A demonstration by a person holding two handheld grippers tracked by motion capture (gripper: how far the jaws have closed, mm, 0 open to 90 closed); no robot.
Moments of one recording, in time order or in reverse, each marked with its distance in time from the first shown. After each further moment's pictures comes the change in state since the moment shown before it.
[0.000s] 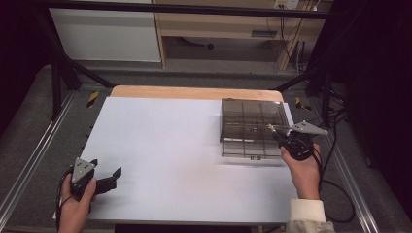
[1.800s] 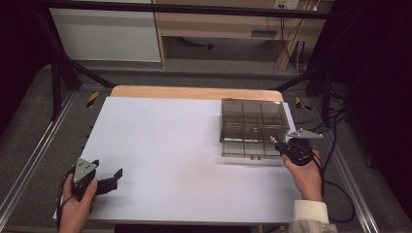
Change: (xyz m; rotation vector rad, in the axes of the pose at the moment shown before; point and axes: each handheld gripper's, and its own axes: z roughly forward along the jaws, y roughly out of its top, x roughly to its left) left arm -0.002 -0.001 0.002 0.014 -0.011 0.011; right arm -0.018 -0.032 0.020 0.154 0.008 -0.008
